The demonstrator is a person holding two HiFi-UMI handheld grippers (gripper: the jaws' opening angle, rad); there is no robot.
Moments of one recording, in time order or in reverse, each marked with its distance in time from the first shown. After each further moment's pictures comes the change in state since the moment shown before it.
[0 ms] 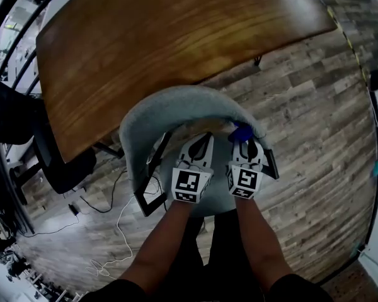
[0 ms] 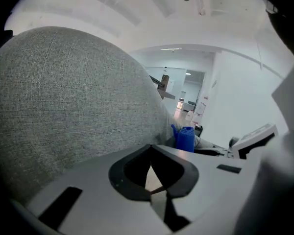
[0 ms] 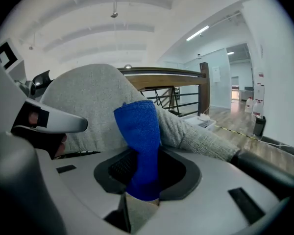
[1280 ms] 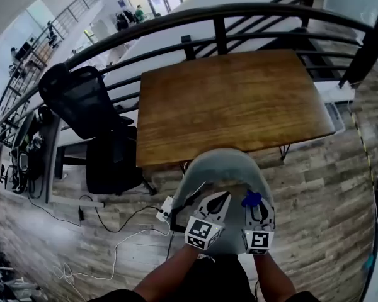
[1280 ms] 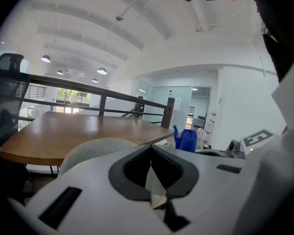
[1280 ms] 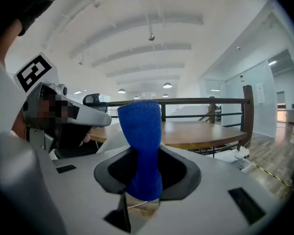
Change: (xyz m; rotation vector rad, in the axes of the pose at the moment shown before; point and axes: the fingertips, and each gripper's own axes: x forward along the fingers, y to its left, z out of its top) left arm -0.160 -0.060 0.162 -0.003 -0.210 0.121; right arm -0.145 0.073 0.177 -0.223 -0.226 0.423
